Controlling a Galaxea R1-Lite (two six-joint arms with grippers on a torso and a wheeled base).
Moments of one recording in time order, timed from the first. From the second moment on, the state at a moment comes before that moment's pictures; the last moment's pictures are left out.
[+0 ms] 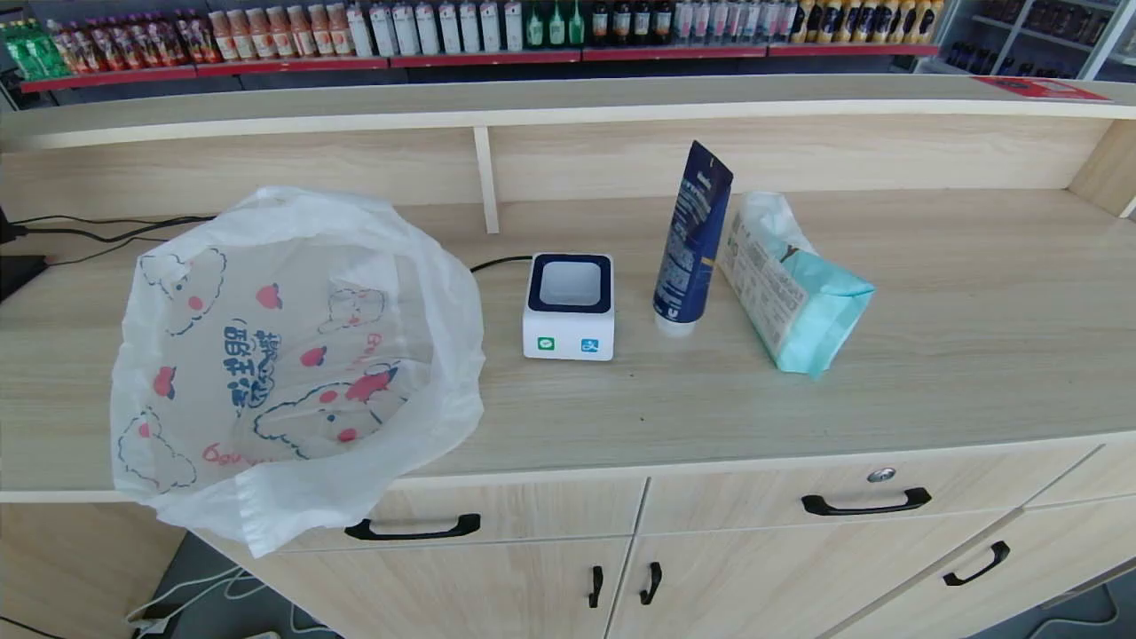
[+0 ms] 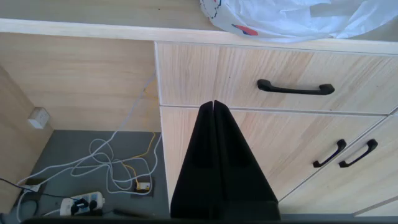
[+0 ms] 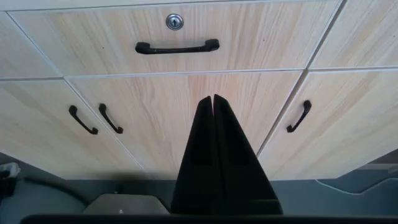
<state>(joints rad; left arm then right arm) 0.00 0.00 0.00 0.01 0.00 -0.01 0.07 0.09 0.00 -0.01 -0.03 0.00</state>
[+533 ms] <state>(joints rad) 0.00 0.00 0.00 0.01 0.00 -0.01 0.10 0.18 -0.21 -0.19 0.18 -0.11</state>
